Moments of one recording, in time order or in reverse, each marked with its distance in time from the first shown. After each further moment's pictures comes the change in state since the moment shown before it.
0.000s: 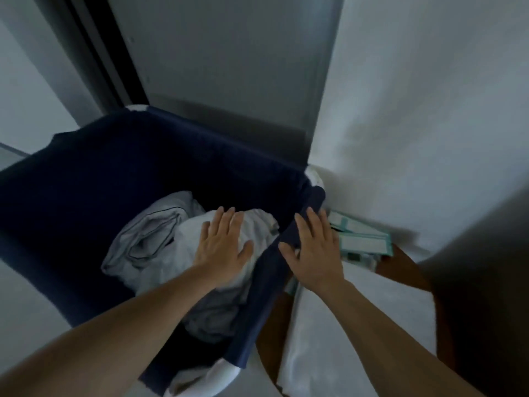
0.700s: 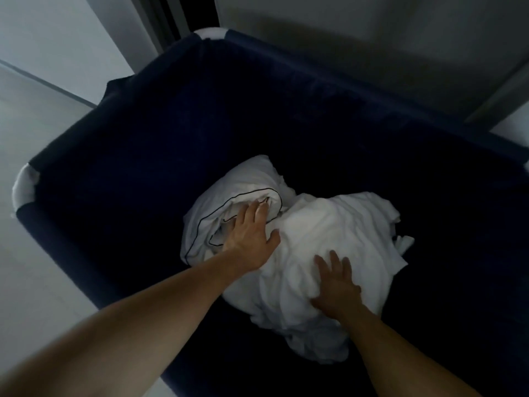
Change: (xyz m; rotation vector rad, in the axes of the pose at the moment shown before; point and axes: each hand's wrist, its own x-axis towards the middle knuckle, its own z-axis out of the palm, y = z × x) left_hand 0.104 -0.303 0.062 -0.121 -0.275 -0.186; right_hand 0.114 -0.158 0.303 -0.051 -0.832 0.222
